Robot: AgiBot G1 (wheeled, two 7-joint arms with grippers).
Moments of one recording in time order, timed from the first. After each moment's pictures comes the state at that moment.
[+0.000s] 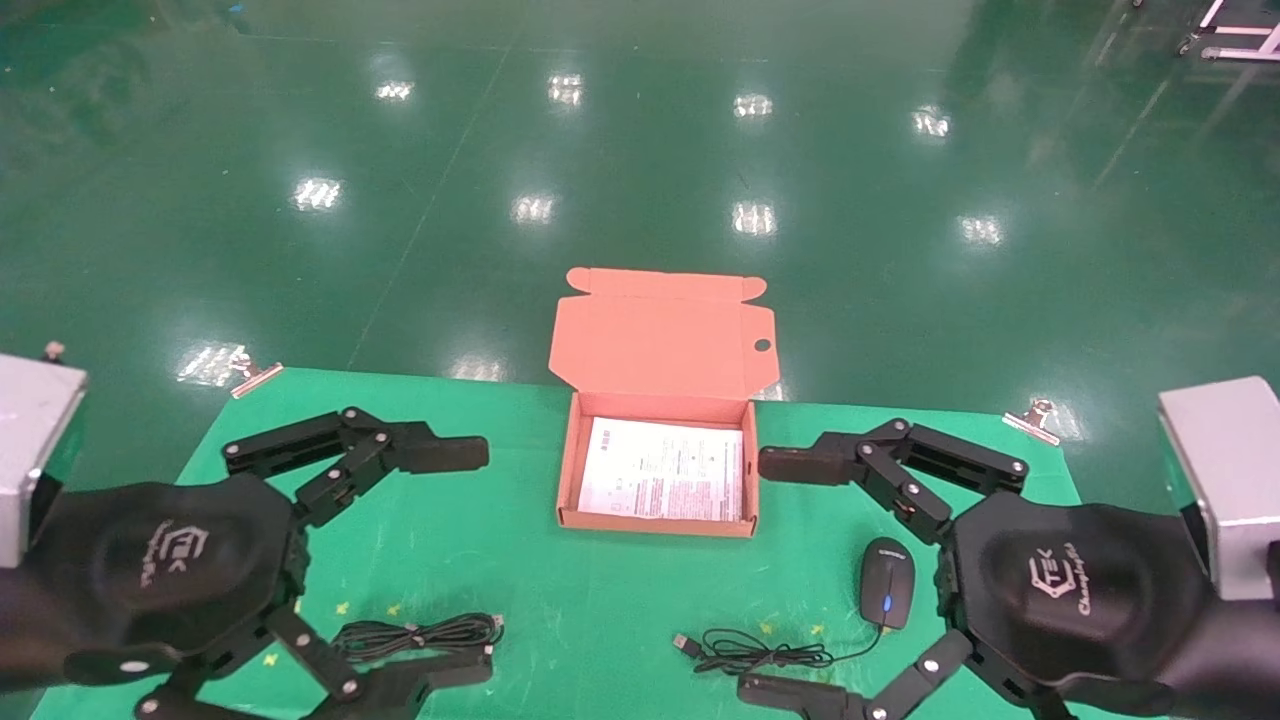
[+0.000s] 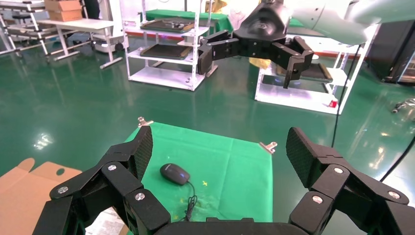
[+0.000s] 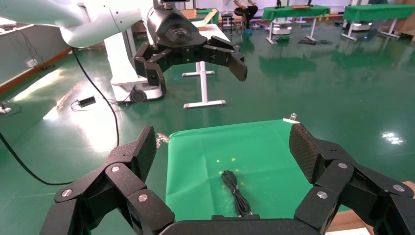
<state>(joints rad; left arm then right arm) -1.09 0.61 0.29 -1.28 0.76 1.49 -0.19 1.09 -0.61 -0.29 1.29 -0.76 -1.50 0.18</state>
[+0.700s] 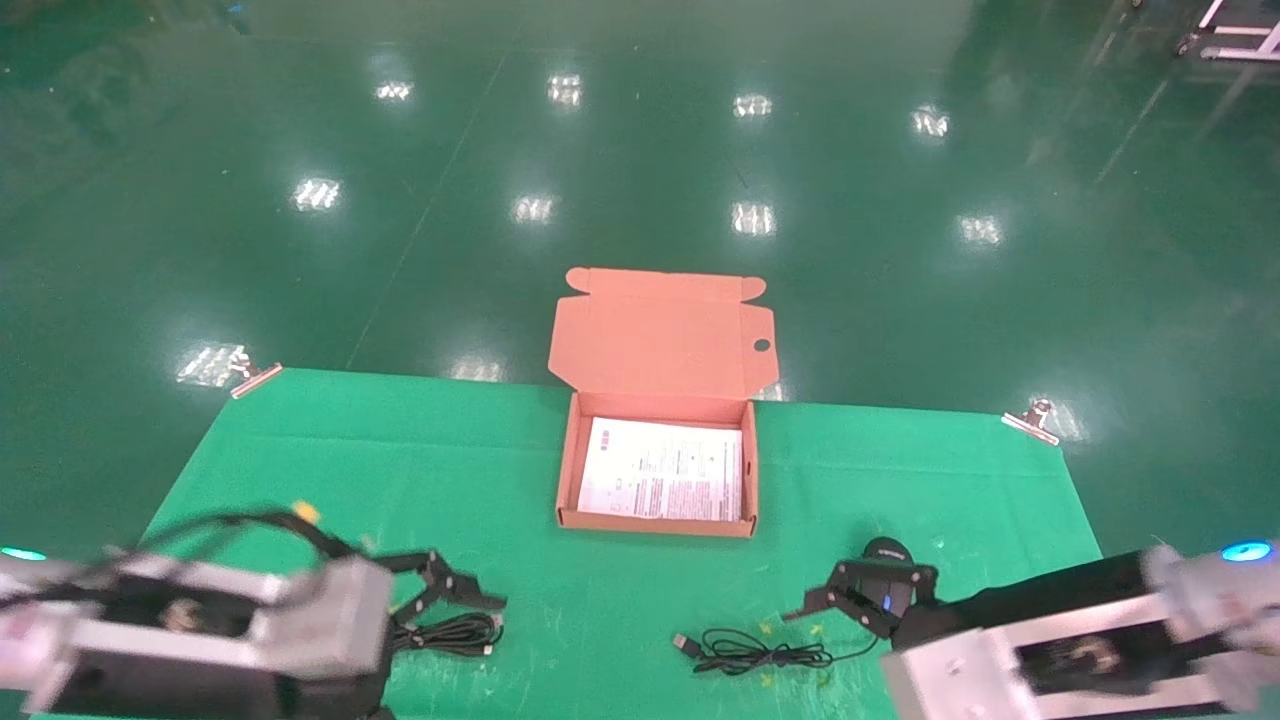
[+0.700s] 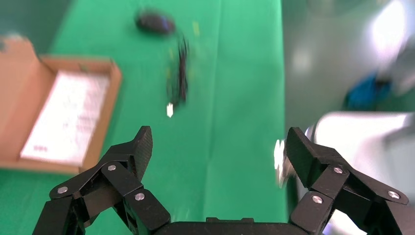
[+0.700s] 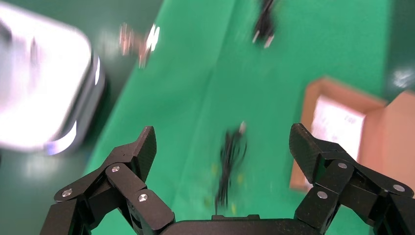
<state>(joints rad) -1.29 0.72 0.55 -1.33 1.36 1.49 -0.21 1.41 -0.71 -0.65 1.35 -1.44 -1.55 -0.01</state>
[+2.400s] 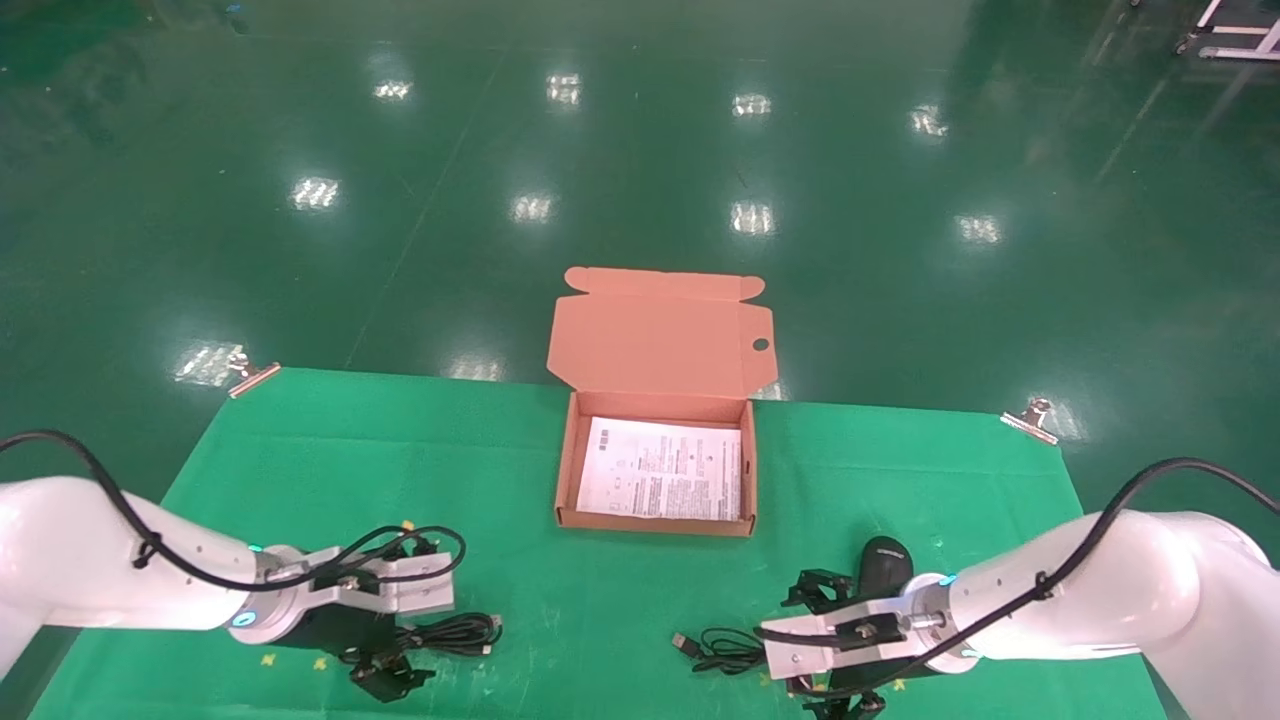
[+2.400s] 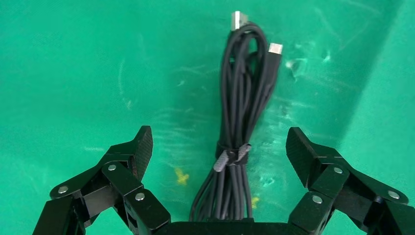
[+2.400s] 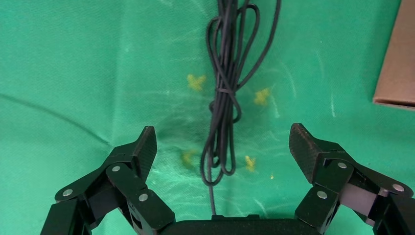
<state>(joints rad) -1.34 1.09 0.75 -0.77 2.03 1.11 -0.20 1.34 -1.10 -0.88 0.83 -1.98 -1.08 -0.05</state>
